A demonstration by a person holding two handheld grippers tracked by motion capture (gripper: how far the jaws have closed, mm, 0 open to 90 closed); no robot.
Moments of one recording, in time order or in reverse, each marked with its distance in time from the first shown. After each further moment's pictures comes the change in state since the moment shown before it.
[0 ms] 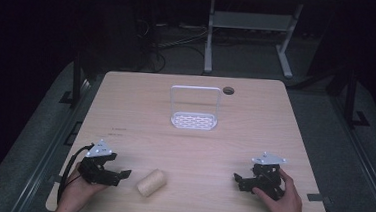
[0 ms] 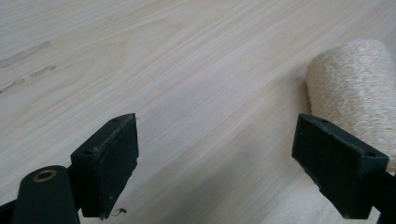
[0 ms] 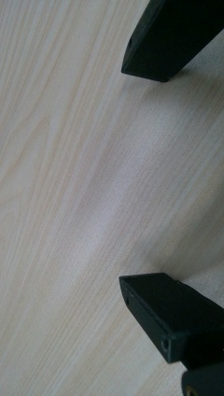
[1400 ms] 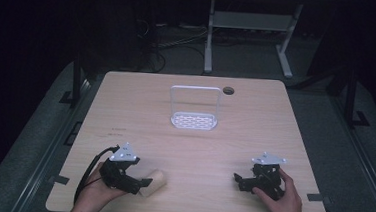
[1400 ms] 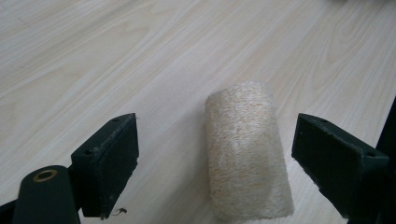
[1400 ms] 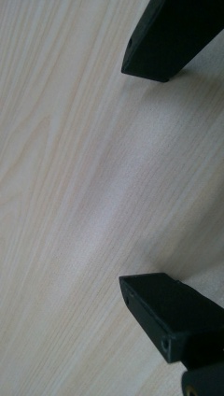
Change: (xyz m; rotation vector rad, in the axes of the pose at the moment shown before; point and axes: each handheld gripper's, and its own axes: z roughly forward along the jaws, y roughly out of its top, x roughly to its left) left arm -0.055 0.037 0.014 0.045 -0.128 0.125; right arm 0.000 0.000 0.000 0.001 0.000 0.001
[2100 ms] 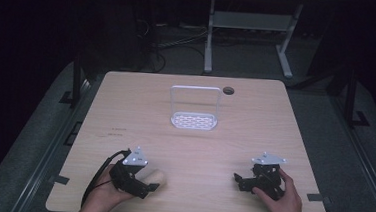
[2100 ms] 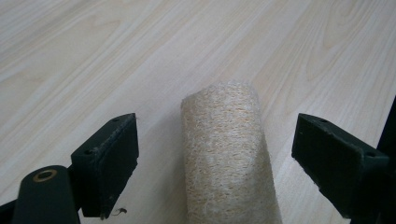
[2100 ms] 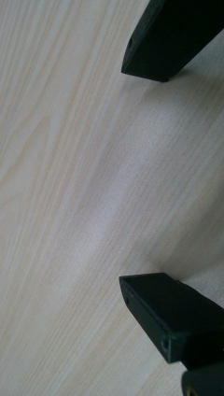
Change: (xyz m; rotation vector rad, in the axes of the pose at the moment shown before) left arm -0.012 0.005 0.020 0.067 -0.011 0.053; right arm 0.000 0.000 0.000 -0.001 0.000 0.000
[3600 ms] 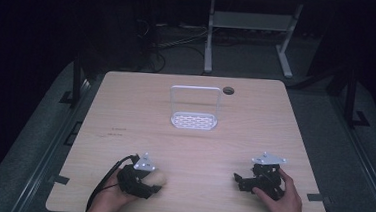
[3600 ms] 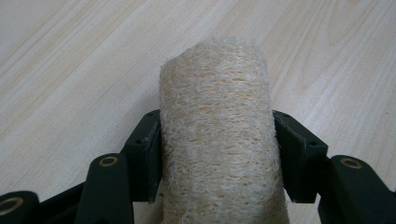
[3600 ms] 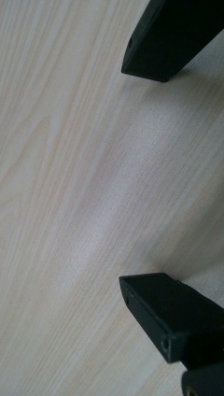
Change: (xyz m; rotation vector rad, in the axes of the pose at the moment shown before) left arm -0.003 -0.007 0.025 0.094 -0.011 0.020; right arm 0.000 0.000 0.000 -0.002 0.000 0.000
